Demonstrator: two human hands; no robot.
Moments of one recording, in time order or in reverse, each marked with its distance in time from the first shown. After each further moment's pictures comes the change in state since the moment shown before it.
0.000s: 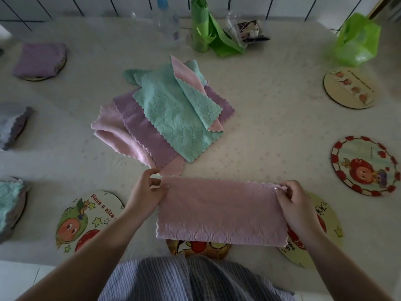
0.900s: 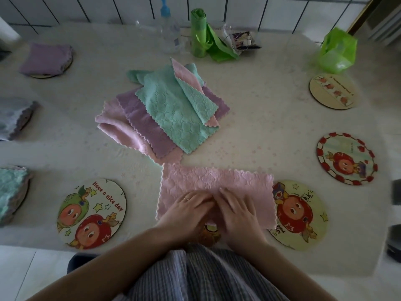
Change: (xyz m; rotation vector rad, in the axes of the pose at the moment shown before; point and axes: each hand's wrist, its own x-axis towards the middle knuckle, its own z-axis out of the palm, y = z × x) left_hand -0.068 -0.014 0.064 0.795 -0.290 0.949; right_hand -0.080 -0.020 0.070 -0.538 -0.260 -0.549
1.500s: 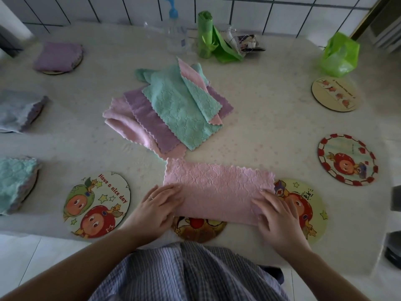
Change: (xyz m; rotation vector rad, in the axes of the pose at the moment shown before) left_hand -0.064 -0.048 -0.011 0.075 0.087 -0.133; right_hand -0.037 0.072 -0.014 -0.055 0.121 0.124
